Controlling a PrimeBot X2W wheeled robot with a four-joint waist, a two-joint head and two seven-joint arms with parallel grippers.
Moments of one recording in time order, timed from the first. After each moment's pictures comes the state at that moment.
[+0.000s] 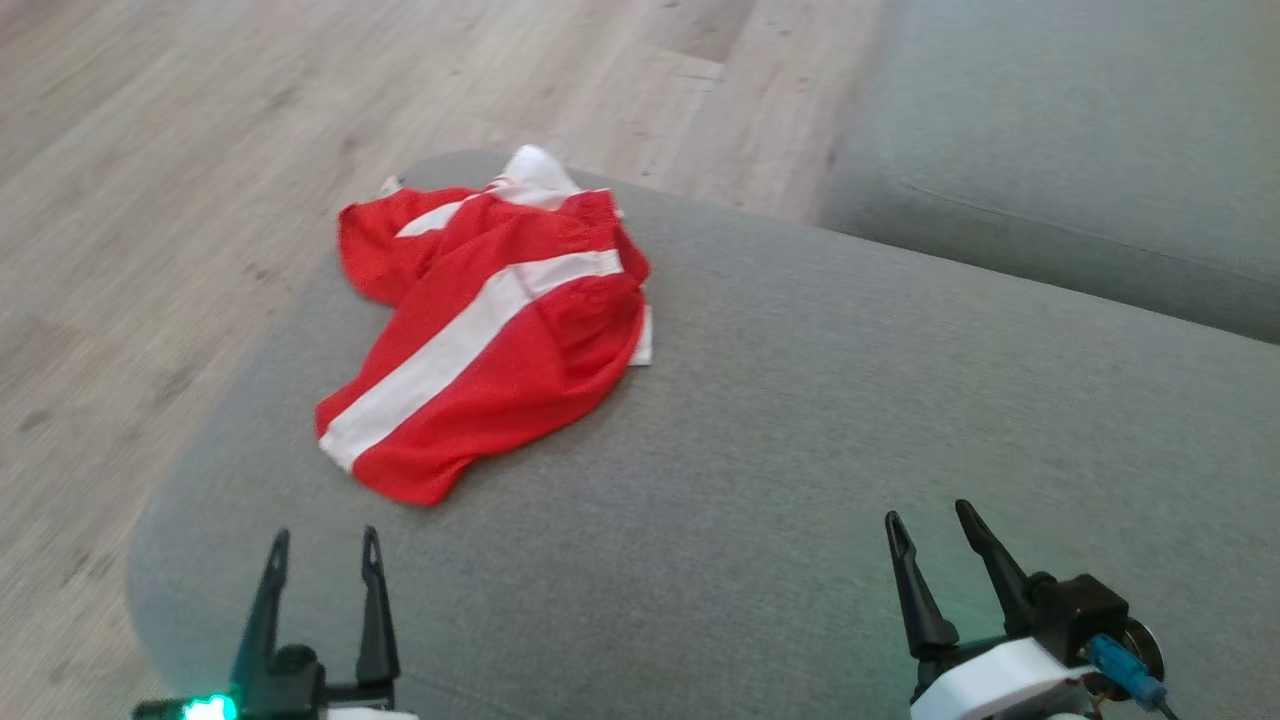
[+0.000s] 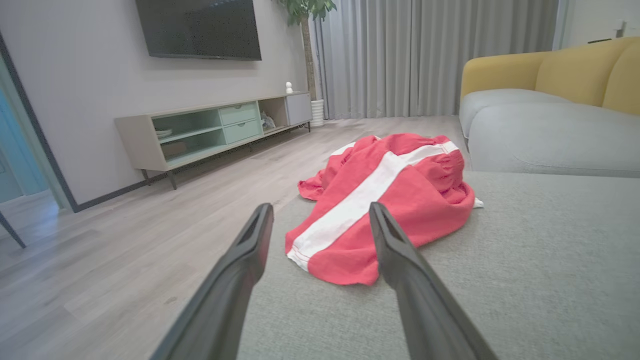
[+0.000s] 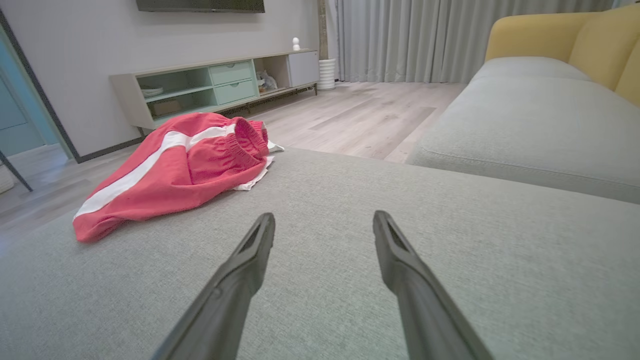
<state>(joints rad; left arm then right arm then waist) 0.14 0.10 -0.14 0.17 -0.02 0.18 -0.25 0.05 -0.04 0.15 0.35 0.13 0.13 -0.25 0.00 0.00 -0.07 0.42</state>
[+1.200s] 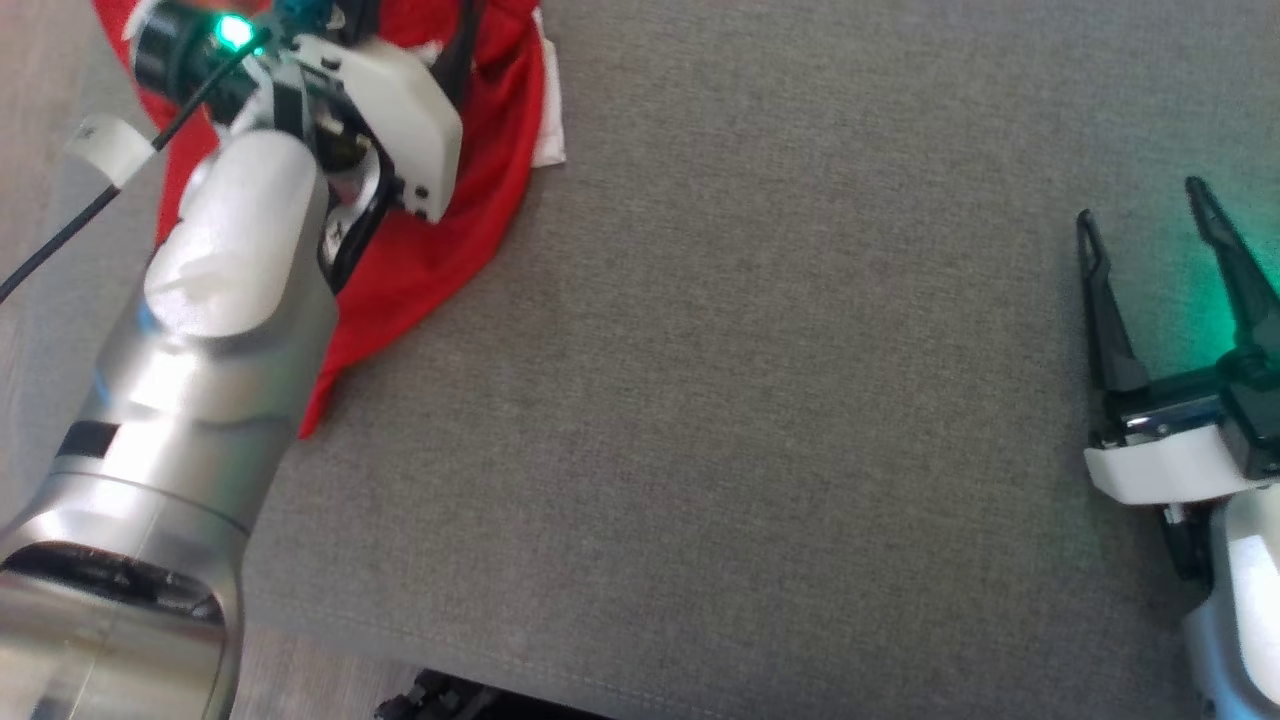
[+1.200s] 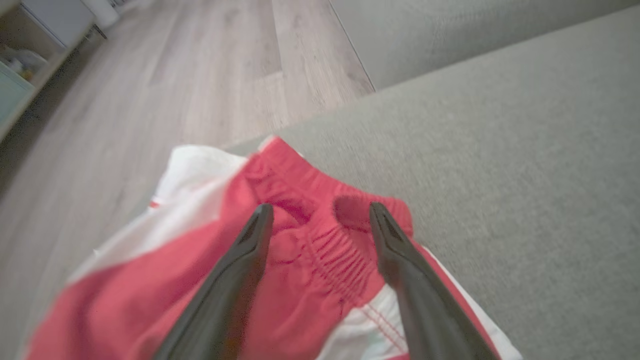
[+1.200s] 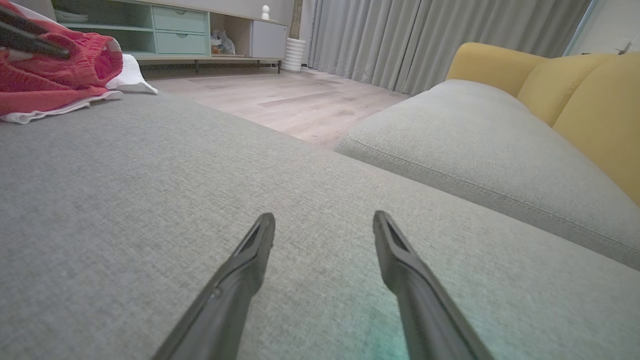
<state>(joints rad) -1.06 0.17 -0.51 0.78 -0.27 -0.13 0.16 -0.19 -0.21 -0.03 0.06 -0.18 0.13 -0.27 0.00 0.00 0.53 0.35</state>
